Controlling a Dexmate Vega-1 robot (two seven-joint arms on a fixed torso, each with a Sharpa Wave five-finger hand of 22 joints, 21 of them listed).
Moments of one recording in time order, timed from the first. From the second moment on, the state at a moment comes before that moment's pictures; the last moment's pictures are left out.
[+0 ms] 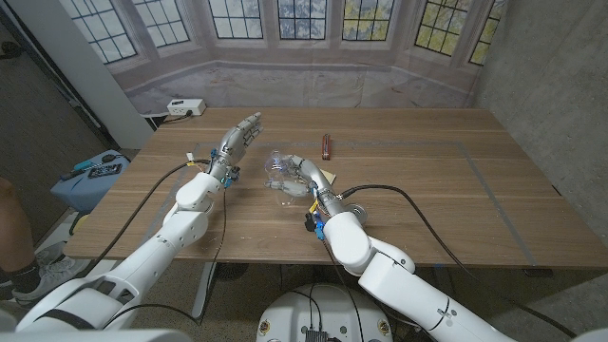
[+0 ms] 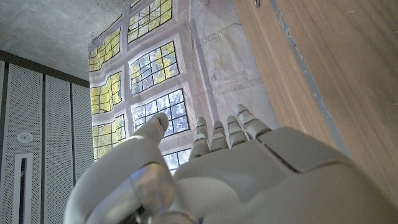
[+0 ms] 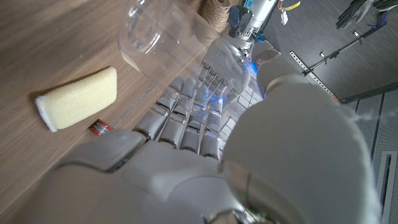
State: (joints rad) left arm 0.79 0.50 0.38 -1.13 -0.63 -0.55 -0.25; left_hand 0.49 0.19 0.65 0.00 0.18 0.17 0.06 0.18 0.19 0.04 0.09 0.20 0.20 0.05 0.10 0.18 0.17 0.16 0.05 0.20 0.17; right arm -1.07 -0.41 -0.82 -2.10 -0.07 -0.35 -0.42; right_hand 1.08 -0.16 0.55 -0.17 0.23 0.46 -0.02 0.46 0.28 0.38 -0.01 0.72 0.62 0.54 -0.05 0.22 0.61 0.55 -0.04 0.20 0.17
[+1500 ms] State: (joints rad) left arm 0.80 0.49 0.38 -1.12 -0.63 -0.58 -0.28; left_hand 0.50 0.20 0.65 0.00 0.18 0.17 0.06 0.18 0.19 0.04 0.09 0.20 0.20 0.05 0.10 0.18 0.17 0.16 0.05 0.20 0.17; right arm -1.08 -0.35 -0.89 -1.98 -0.17 -0.32 -0.54; right_hand 1.09 -0.16 0.55 -0.17 0.23 0.48 -0.03 0.46 0.27 0.39 -0.02 0.72 0.60 0.56 -0.06 0.22 0.60 0.57 -0.05 0.20 0.17
